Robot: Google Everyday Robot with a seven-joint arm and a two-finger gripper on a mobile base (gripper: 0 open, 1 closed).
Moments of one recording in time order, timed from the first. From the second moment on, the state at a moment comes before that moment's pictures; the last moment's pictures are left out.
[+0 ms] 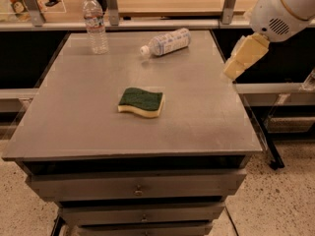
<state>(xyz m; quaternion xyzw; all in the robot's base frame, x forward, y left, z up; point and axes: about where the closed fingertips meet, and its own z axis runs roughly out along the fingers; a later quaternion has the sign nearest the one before) 0.565 -0.183 0.976 -0.53 0.79 0.00 0.30</state>
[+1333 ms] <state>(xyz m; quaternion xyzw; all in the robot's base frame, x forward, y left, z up) 0.636 -0.139 0.942 -0.65 0.71 -0.02 0.26</state>
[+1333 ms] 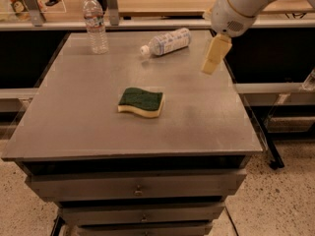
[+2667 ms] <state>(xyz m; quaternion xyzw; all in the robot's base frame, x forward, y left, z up) 0.726 -0.124 0.924 -0.74 0.61 -0.08 0.27</state>
